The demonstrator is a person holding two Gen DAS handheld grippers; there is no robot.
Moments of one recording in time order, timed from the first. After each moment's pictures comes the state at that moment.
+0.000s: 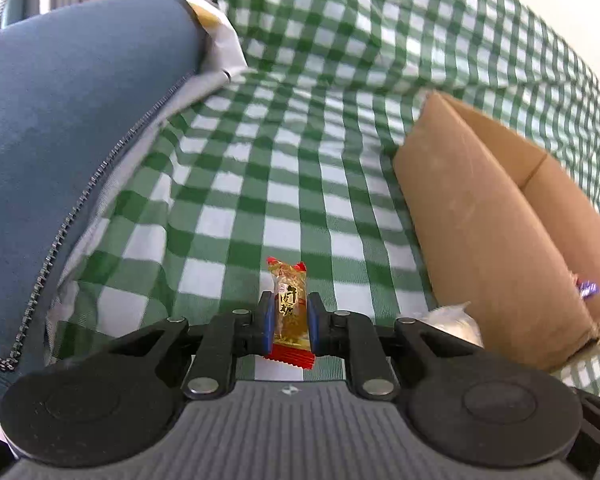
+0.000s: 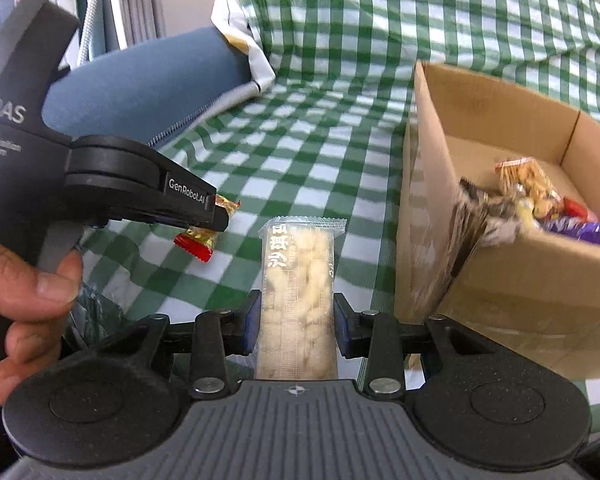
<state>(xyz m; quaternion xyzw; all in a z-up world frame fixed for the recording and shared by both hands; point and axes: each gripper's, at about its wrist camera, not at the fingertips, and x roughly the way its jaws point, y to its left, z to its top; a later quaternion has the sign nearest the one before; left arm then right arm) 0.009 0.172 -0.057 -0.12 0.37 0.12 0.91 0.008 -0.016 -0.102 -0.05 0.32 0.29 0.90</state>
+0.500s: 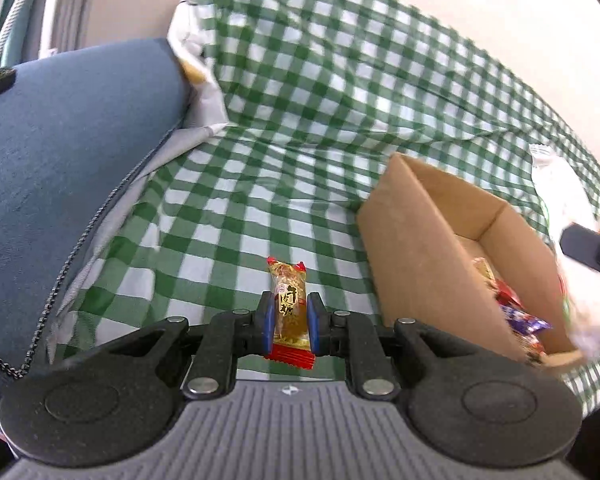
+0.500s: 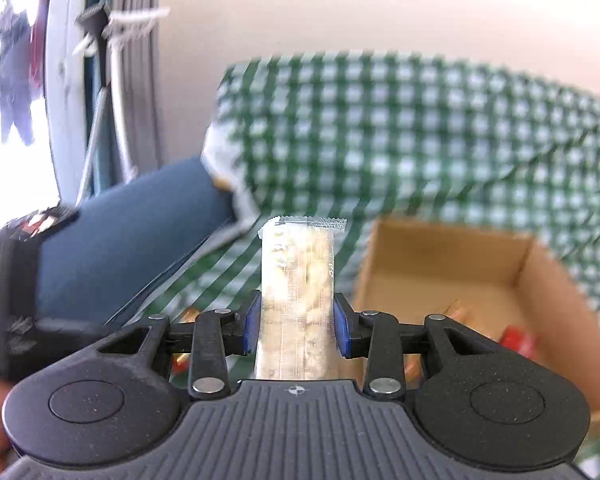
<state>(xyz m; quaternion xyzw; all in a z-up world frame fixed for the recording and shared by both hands) -0.014 0.156 -0.024 -0.14 0.30 0.09 0.94 0.016 -0.079 0.004 -0.02 0.17 0.28 0.94</state>
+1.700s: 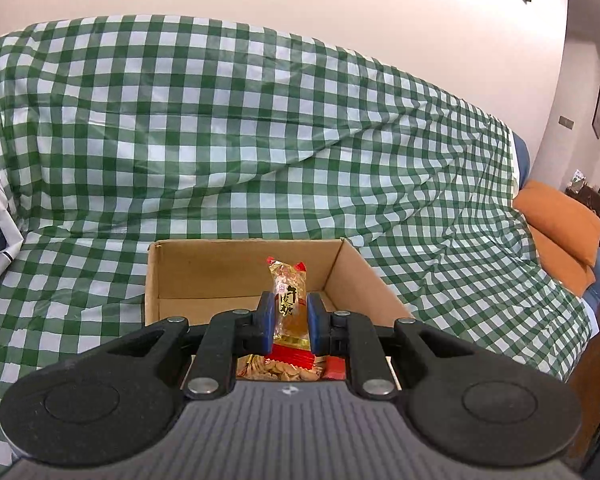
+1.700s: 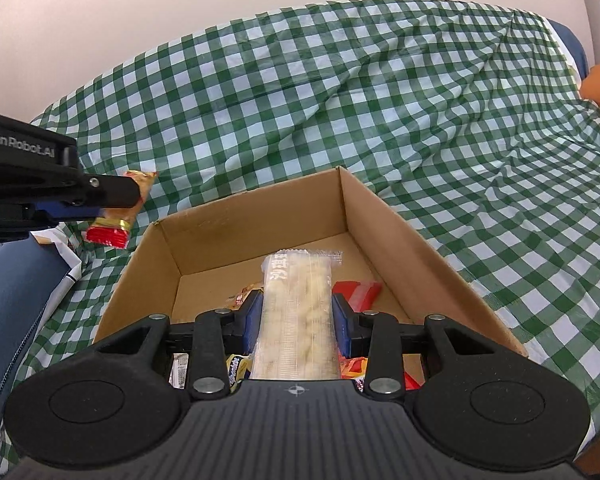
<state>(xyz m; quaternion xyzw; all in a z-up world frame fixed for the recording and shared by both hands) 0.130 -0.038 0.059 -0.05 0.27 -0.04 0.96 0.103 -0.208 -0.051 0.13 0.24 0.10 0.96</state>
